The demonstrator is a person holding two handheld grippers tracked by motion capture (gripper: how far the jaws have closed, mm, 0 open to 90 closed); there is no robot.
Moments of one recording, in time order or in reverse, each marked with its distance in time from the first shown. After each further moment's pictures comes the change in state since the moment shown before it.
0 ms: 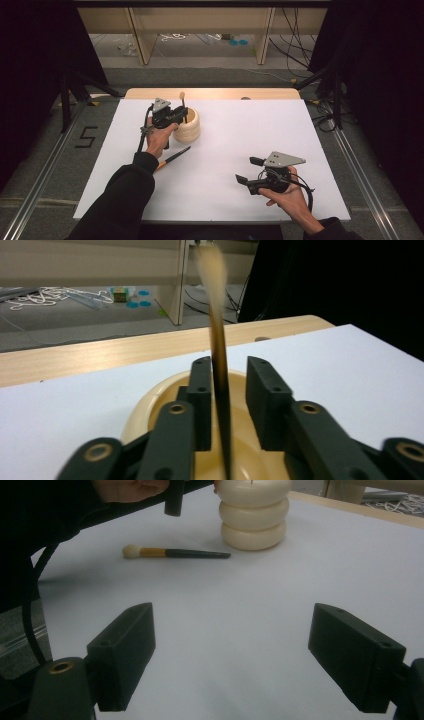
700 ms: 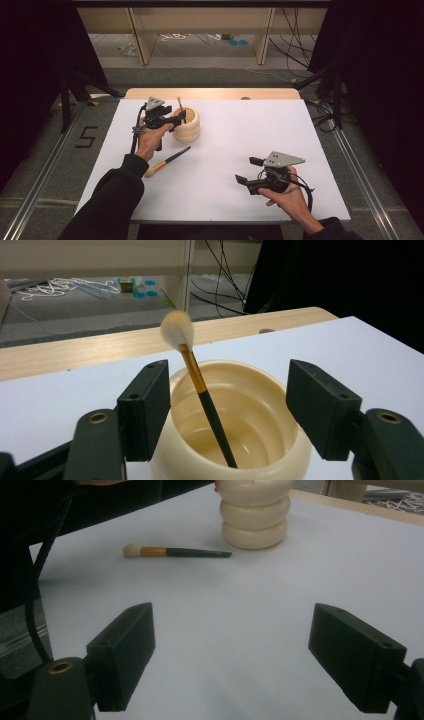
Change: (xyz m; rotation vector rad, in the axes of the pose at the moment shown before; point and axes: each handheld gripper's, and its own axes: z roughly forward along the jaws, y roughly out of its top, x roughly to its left) left arm 0.000 0.014 -0.028 0.041 0.024 0.001; right arm 0.000 0.000 0.001 0.000 0.003 -0.005
